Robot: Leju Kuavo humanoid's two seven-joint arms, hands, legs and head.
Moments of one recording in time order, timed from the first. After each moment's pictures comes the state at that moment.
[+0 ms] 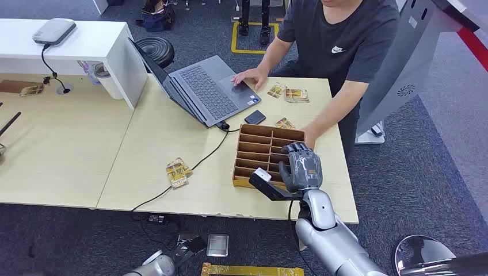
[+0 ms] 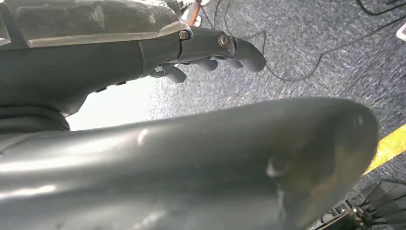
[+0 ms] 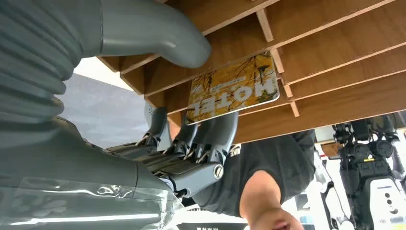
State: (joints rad) left arm -0.36 -0.04 -0.94 -0.21 0.00 0.02 0.63; right arm -0.51 -0.03 0.74 -0.63 0.98 -0.66 0.16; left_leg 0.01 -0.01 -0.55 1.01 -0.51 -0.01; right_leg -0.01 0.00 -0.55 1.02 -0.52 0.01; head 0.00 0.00
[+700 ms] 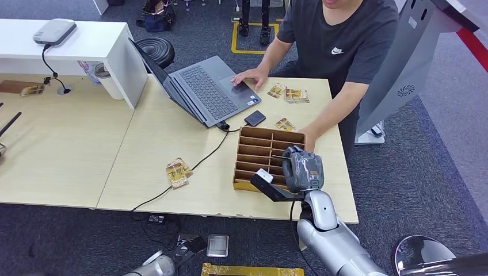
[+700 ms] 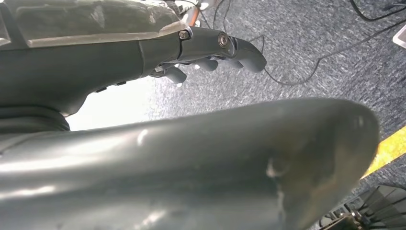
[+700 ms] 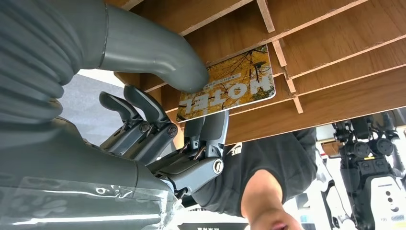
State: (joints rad) left arm -0.35 -0.03 -0.94 -0.21 0.01 0.04 0.63; right arm -0.51 -0.01 0.76 -0.65 0.96 -0.68 0.13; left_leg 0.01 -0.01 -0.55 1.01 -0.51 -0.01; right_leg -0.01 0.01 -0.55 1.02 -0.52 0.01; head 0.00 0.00
